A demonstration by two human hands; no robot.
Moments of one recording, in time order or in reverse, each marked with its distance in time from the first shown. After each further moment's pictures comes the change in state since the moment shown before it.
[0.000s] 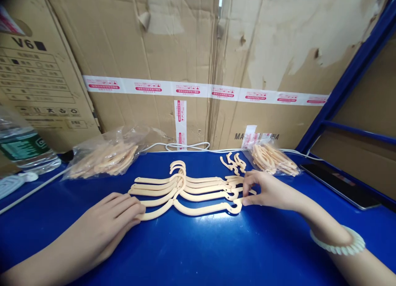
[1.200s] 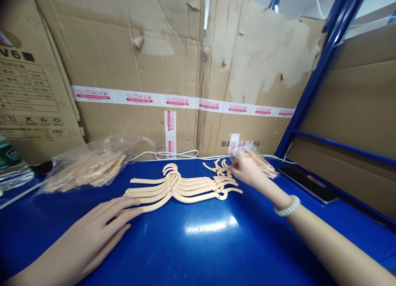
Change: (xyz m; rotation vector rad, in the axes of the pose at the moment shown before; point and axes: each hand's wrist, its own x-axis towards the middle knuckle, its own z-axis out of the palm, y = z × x) left_hand -0.007 -0.012 0.017 0.102 0.140 0.013; right_hand 0.034 0.000 -0.021 -0.517 0.318 0.358
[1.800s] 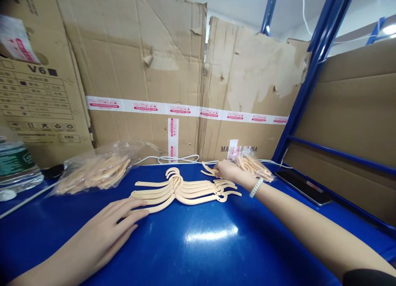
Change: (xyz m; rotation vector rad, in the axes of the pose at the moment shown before) left_hand -0.003 0.004 0.002 -0.123 0.024 -0.057; right_hand 0.041 -0.035 0.012 -0.110 -0.329 -0.180
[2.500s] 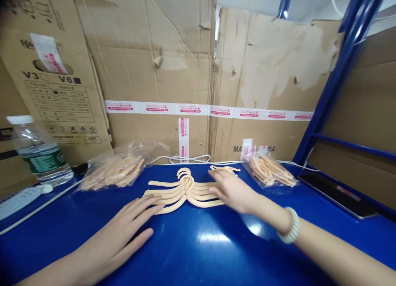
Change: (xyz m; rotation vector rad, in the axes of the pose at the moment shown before) left_hand -0.002 0.011 -0.005 -0.051 -0.116 -0.172; right_hand -0.045 -0.041 0.023 0.149 0.384 -0.363
